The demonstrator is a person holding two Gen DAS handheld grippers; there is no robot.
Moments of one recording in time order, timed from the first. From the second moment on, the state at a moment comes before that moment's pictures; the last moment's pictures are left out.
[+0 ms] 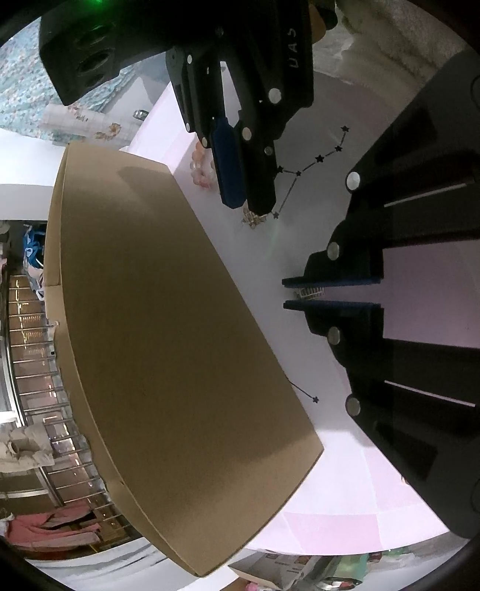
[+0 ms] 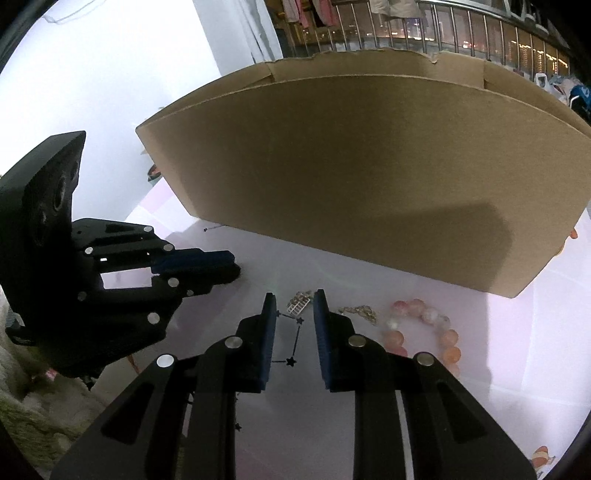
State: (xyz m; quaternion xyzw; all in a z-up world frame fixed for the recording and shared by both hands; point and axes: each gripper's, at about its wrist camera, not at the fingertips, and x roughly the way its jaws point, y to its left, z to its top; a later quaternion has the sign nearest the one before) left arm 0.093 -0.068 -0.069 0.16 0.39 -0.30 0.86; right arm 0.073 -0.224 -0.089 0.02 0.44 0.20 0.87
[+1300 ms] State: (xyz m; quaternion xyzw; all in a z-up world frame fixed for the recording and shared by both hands) left arm 0.091 -0.052 -0.069 0.13 0.39 -0.27 0.87; right arm 0.075 -0.214 -0.078 0.01 0.43 0.18 0.89
